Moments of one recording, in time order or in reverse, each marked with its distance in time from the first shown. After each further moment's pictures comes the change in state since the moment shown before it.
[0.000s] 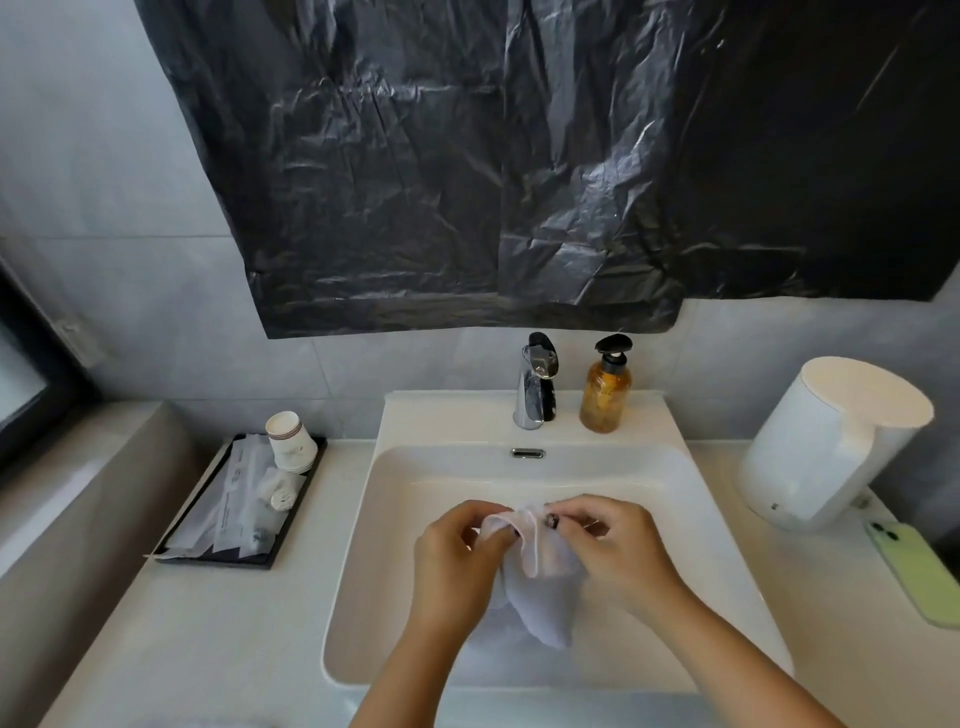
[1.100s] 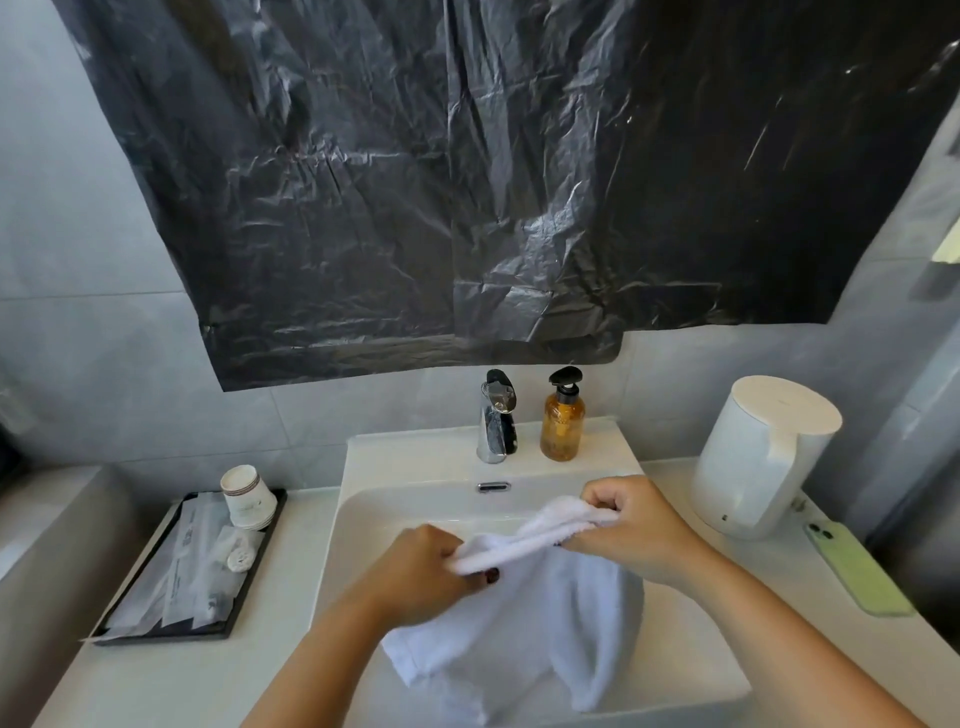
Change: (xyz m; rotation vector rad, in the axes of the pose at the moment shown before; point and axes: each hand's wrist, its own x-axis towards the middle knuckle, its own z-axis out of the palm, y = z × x) left_hand 0.049 0.010 -0.030 0.582 -0.496 0.128; right_hand 0.021 -0.015 -0.063 0.009 -0.170 -0.013
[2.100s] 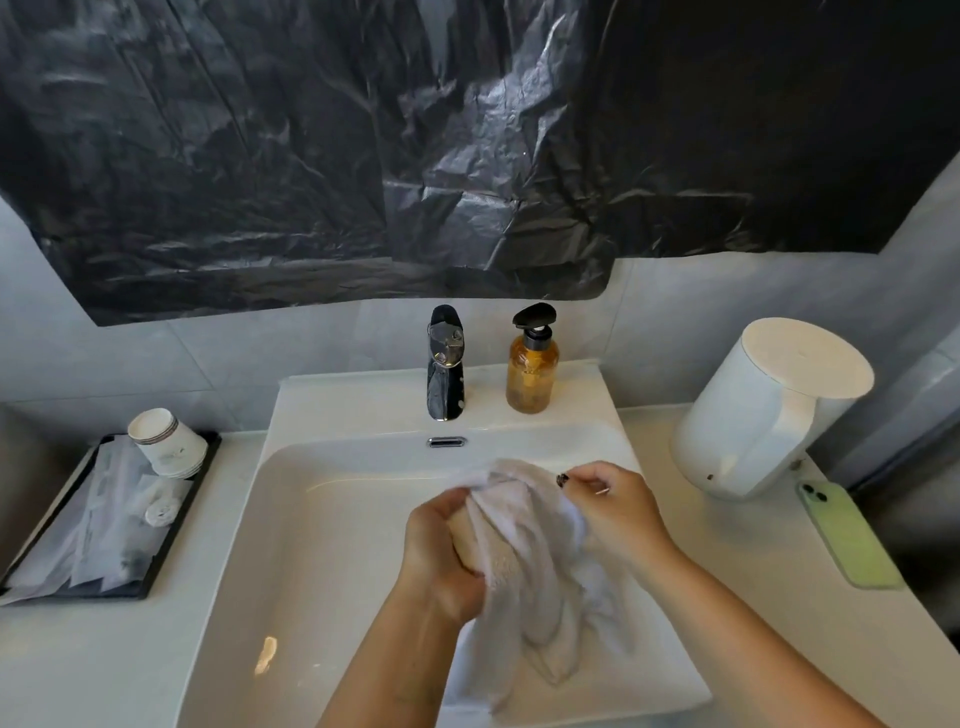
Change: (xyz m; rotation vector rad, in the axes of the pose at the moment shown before) left_hand 0.067 0.073 0.078 -2.118 -0.281 -0.695; right_hand 0.038 0.096 -0.014 -0.026 0.256 0.440
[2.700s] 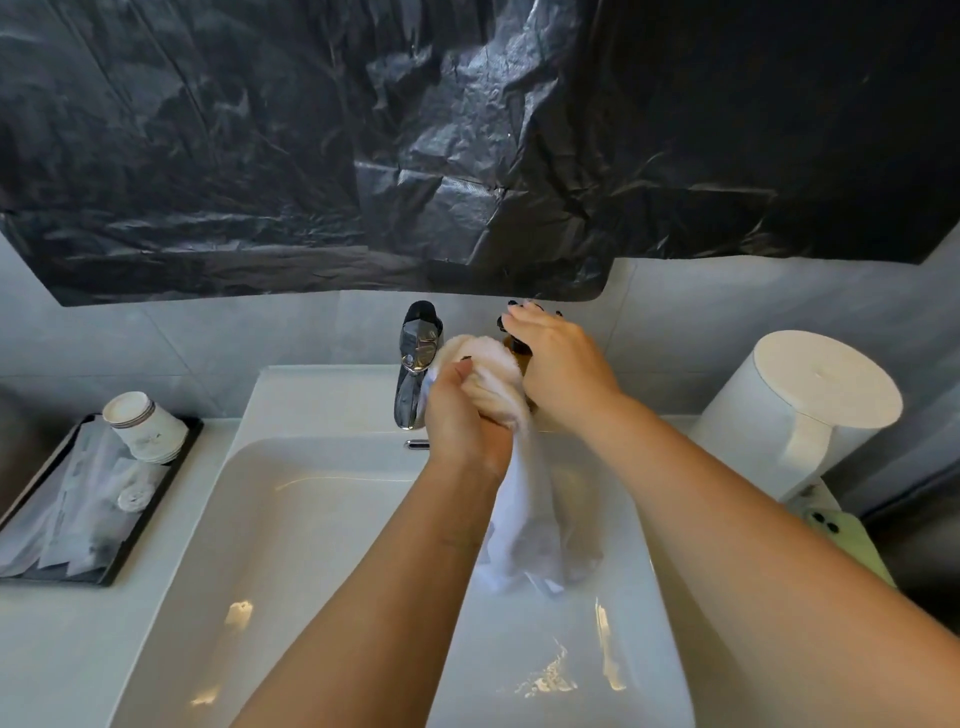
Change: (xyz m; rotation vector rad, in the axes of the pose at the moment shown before) left_hand 0.084 0.029 0.091 0.029 0.134 0.602; right_hand 0.098 -0.109 -0.013 -0.685 -0.059 -0.652
